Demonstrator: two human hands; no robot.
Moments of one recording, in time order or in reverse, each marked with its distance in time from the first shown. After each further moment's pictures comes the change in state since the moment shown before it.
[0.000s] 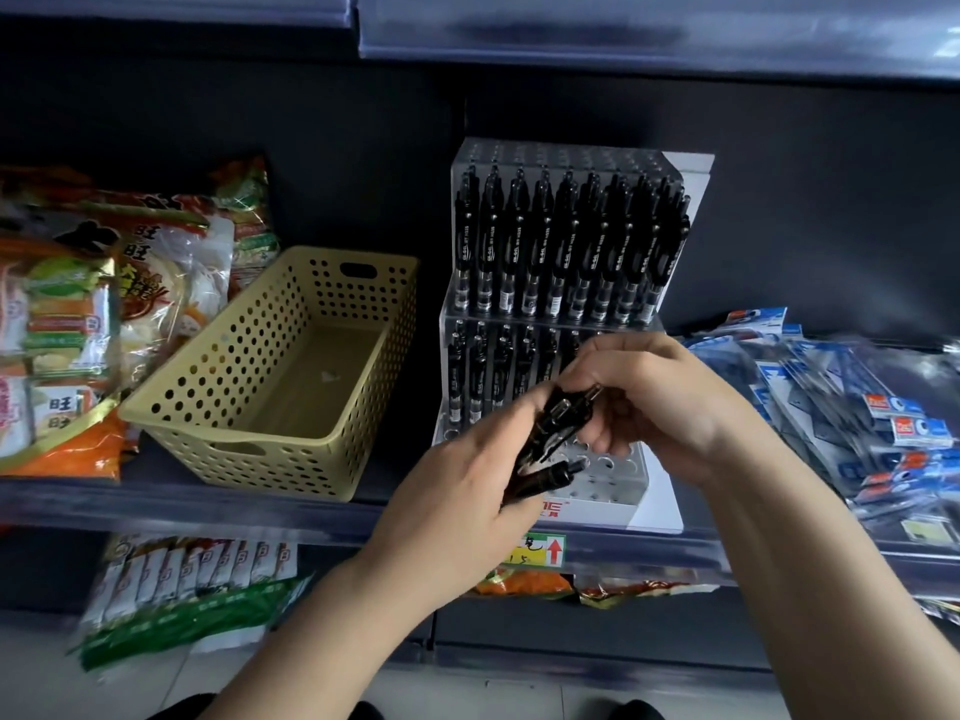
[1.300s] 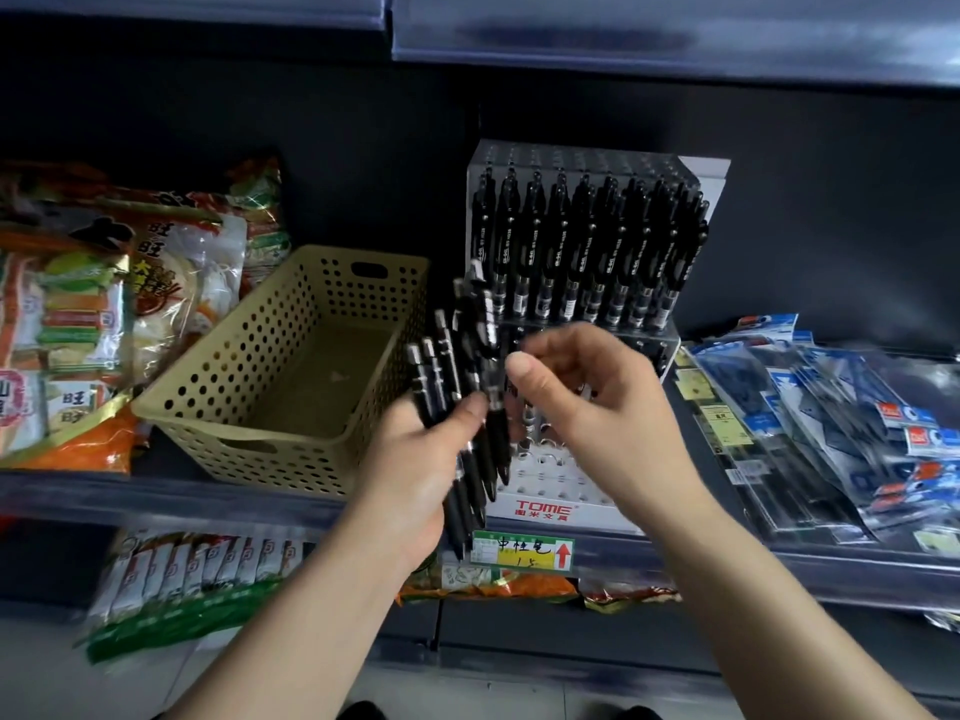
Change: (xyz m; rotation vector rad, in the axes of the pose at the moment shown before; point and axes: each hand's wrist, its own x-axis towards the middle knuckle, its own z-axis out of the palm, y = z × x) left_hand 0.017 -0.006 -0.014 -1.096 0.383 -0.821; right_hand -0.003 0.019 0.040 -0.123 0.180 -0.426
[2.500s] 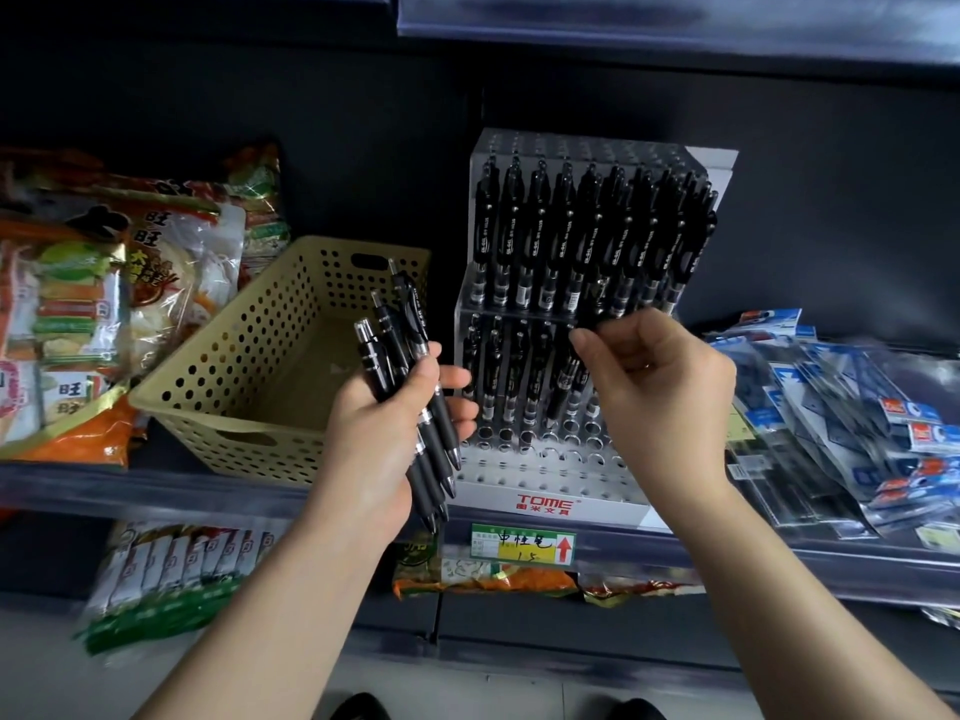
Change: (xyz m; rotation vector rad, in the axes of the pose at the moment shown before) left_hand 0.007 0.015 -0.012 -0.085 0.089 0.038; right_hand 0.011 0.027 -0.016 -0.432 0.454 -0.251
